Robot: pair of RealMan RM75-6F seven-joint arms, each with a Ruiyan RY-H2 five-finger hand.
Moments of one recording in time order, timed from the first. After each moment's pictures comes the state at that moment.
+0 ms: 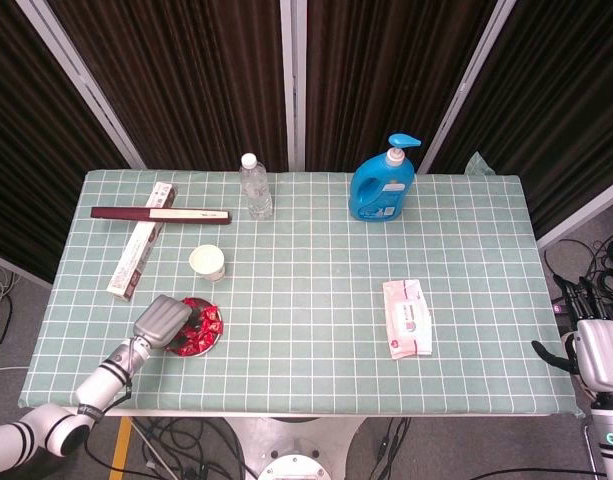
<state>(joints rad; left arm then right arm) -0.56 -1.47 -0.01 -1.34 1.44 0.88 0.13 0.09 -1.08 0.10 -1.58 -1.47 1.48 0.08</state>
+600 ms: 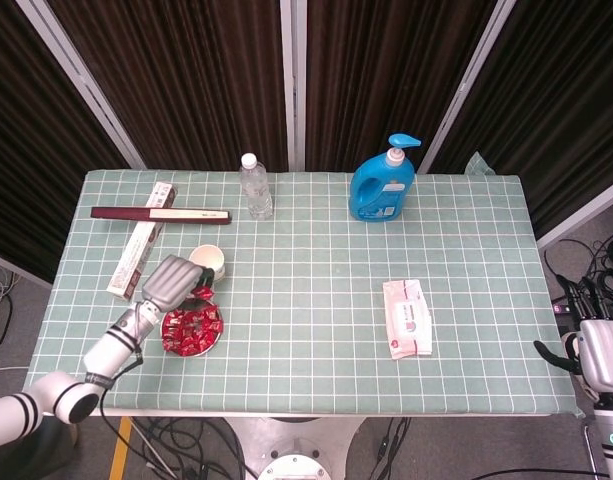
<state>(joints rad) -0.69 -1.40 -0.15 -1.40 1.40 0.87 0.05 0.09 -1.08 0.10 -1.57 -1.48 1.48 0.10</state>
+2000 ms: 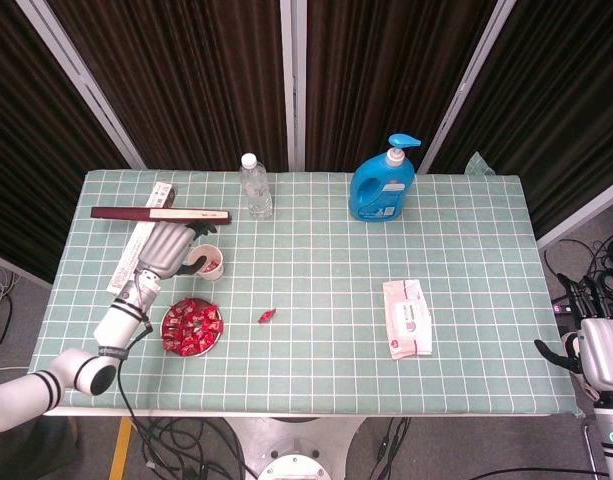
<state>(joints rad) -0.74 -1.46 -0.20 -1.27 1.28 0.97 0.04 0.09 -1.08 0.10 -1.58 -1.46 1.47 0.08</state>
